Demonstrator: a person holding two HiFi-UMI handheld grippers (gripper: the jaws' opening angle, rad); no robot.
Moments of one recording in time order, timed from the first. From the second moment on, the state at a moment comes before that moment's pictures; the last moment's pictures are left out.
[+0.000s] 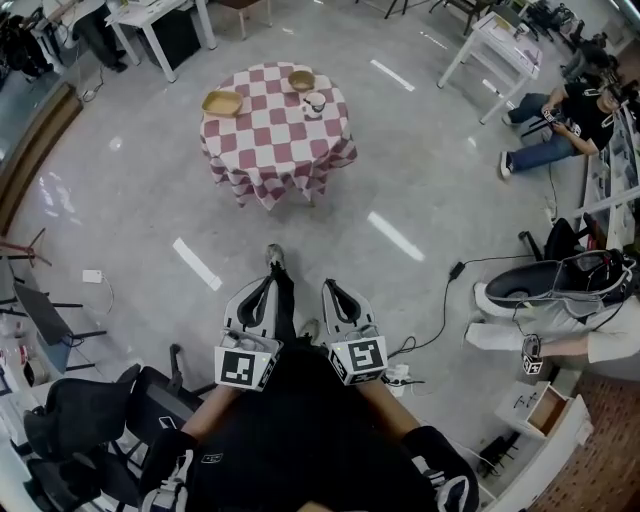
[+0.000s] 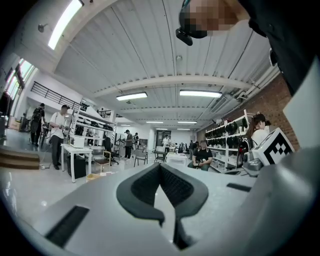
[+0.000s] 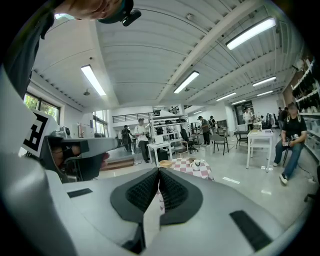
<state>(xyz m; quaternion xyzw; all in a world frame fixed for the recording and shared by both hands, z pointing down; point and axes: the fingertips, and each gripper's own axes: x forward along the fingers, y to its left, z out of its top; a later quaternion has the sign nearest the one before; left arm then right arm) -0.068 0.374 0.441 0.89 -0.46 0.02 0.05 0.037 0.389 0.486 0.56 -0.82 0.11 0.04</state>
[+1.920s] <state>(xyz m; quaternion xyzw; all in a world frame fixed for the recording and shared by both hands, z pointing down) -0.081 -0.089 0.449 0.90 -0.42 0.01 0.10 0.031 -0.084 0.526 0.59 -0.79 0.13 0.14</state>
